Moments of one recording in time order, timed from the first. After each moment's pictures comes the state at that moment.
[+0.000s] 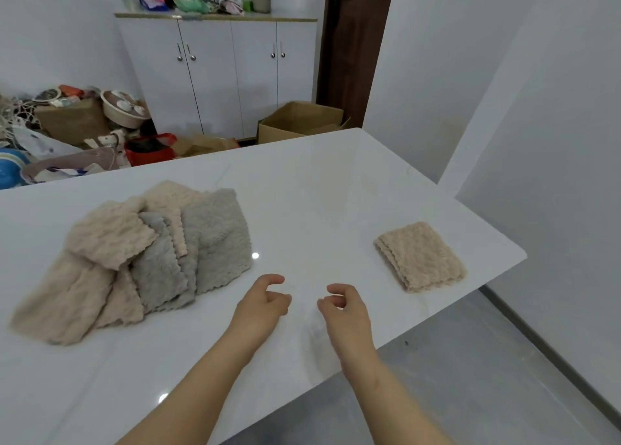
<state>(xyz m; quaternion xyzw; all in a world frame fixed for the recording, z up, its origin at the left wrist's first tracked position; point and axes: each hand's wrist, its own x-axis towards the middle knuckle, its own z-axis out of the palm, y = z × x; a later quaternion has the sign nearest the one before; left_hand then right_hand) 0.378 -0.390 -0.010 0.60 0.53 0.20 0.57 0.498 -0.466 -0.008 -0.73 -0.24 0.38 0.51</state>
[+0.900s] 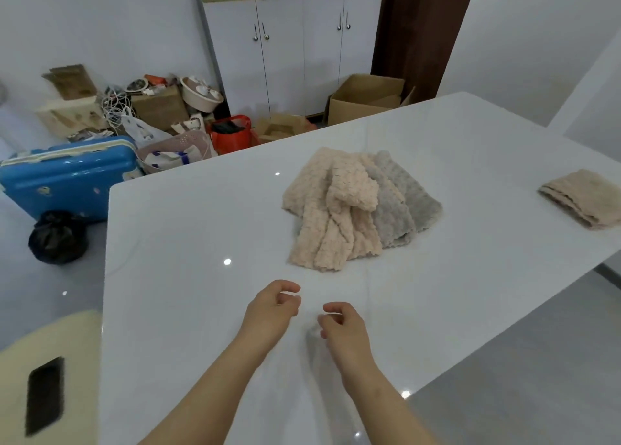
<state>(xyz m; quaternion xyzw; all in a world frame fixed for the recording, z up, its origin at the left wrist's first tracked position) -0.035 -0.333 -0.019 0.60 0.56 0.18 0.54 0.072 -0.410 -0.044 -0.72 -0.22 0.46 0.48</state>
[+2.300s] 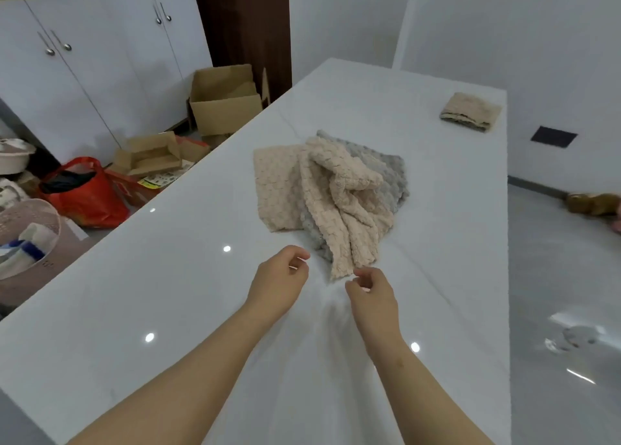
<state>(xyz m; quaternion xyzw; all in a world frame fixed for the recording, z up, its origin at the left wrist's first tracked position) -0.052 -0.129 -0.044 0.83 0.26 0.05 0.49 -0.013 -0.277 -0.055 -0.80 0.02 0.16 0.58</state>
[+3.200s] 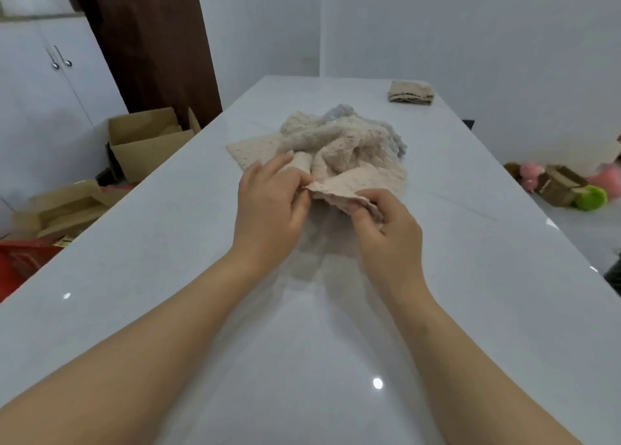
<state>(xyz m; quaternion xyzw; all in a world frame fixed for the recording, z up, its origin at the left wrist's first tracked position) -0.057 -0.037 -0.062 0.89 -0.11 0.36 0.27 -0.062 -0.182 -0.078 -0.78 -0.12 -0.25 0.56</state>
